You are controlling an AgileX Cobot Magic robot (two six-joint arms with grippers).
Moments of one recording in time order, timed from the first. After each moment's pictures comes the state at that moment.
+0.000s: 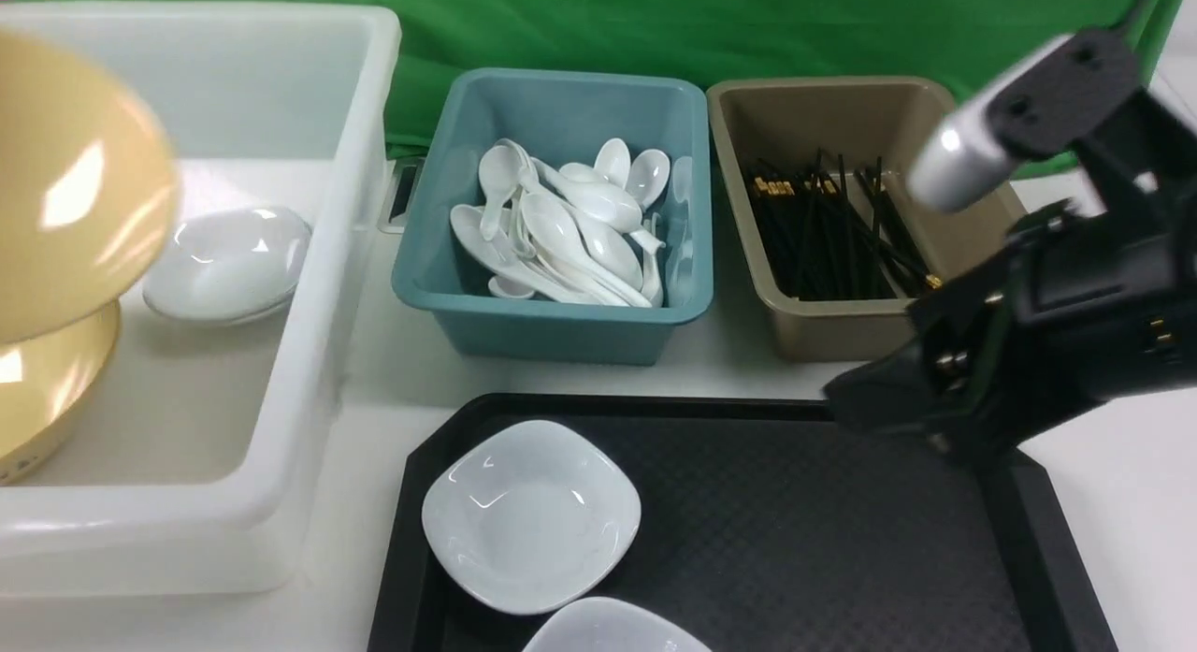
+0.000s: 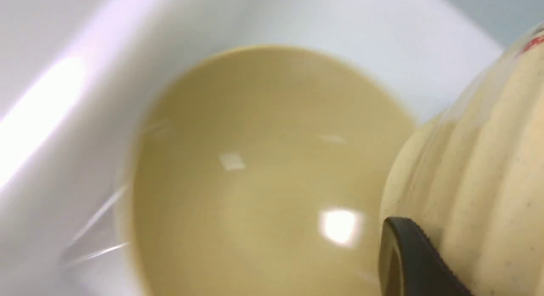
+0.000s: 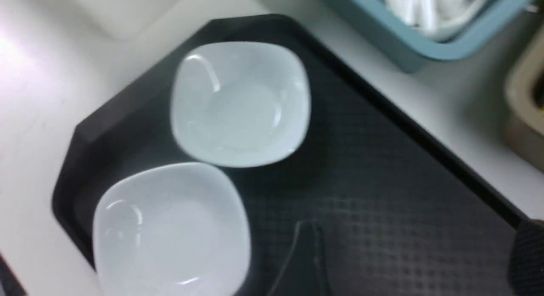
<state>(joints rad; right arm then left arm) 0.58 1.20 -1.09 0.29 0.80 -0.31 0.71 1.43 -1.18 -0.37 0.77 0.05</state>
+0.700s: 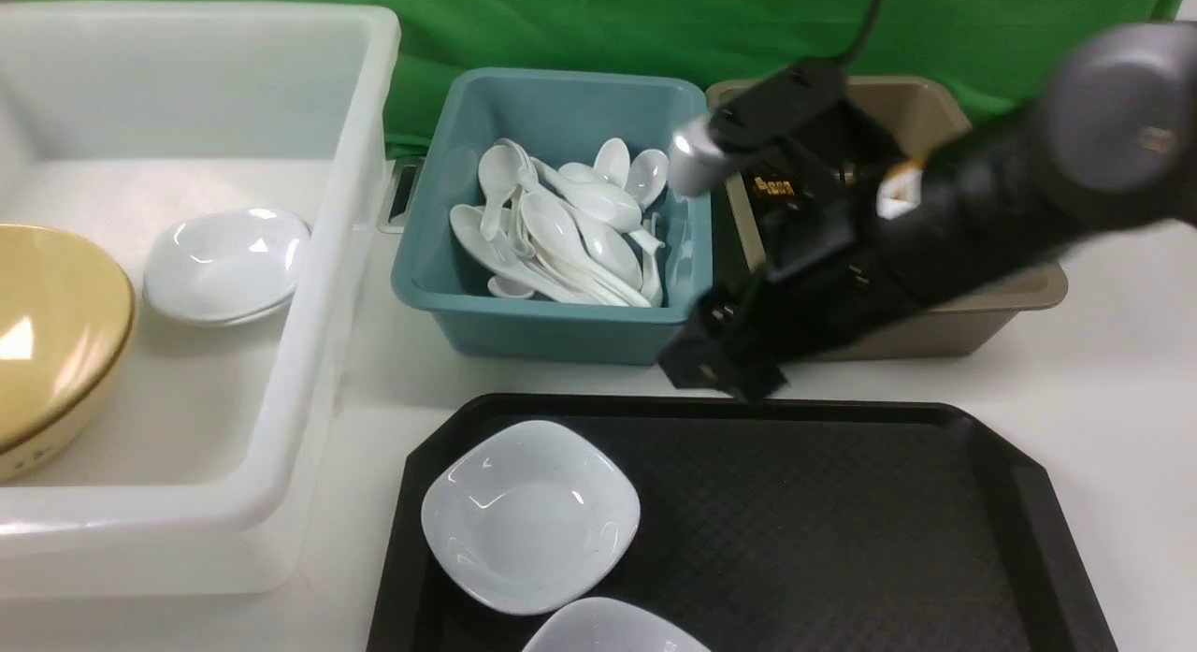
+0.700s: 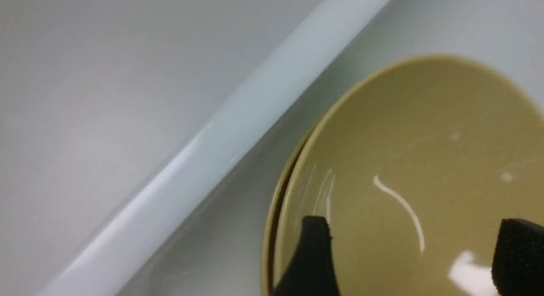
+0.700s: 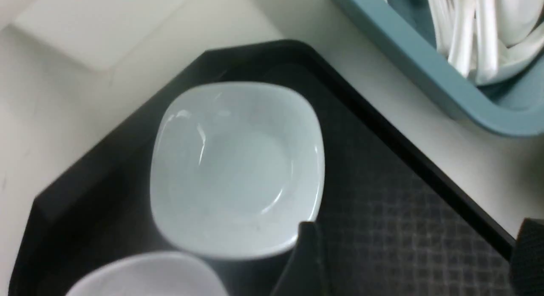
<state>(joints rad) 0.63 1.61 -1.33 0.30 0.73 -0.25 0.75 1.46 -1.25 -0.30 0.79 0.05</state>
